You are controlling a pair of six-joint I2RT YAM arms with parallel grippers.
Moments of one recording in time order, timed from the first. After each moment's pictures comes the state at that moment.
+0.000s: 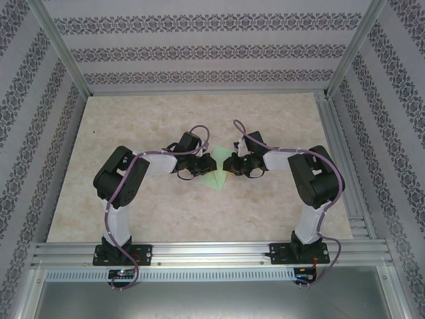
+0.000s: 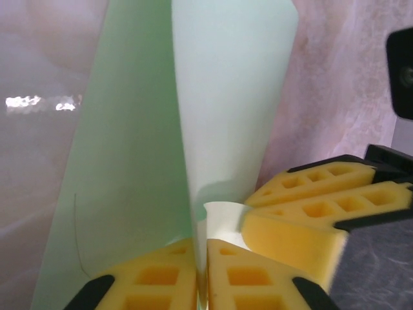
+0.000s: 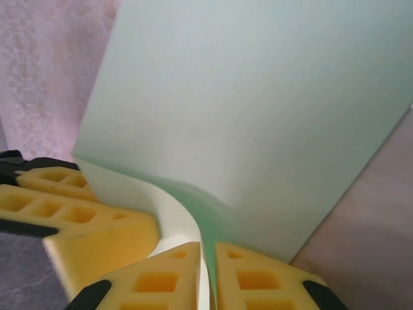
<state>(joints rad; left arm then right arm) -0.56 1.96 1.06 0.00 0.55 -0.83 0.39 1.85 0.92 -0.08 -0.63 0.61</state>
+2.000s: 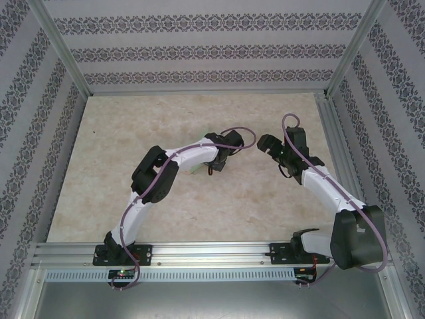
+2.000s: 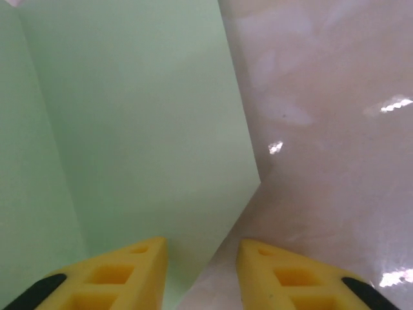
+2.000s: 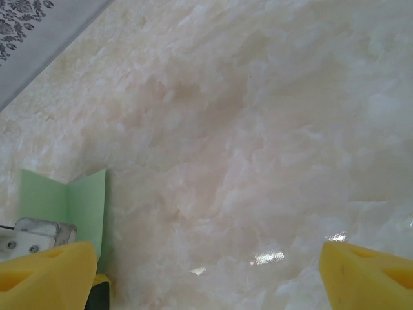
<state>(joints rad) -0.81 2.28 1.79 -0.91 -0.39 -0.33 0.17 1.26 0.74 -0.21 -0.08 0.66</state>
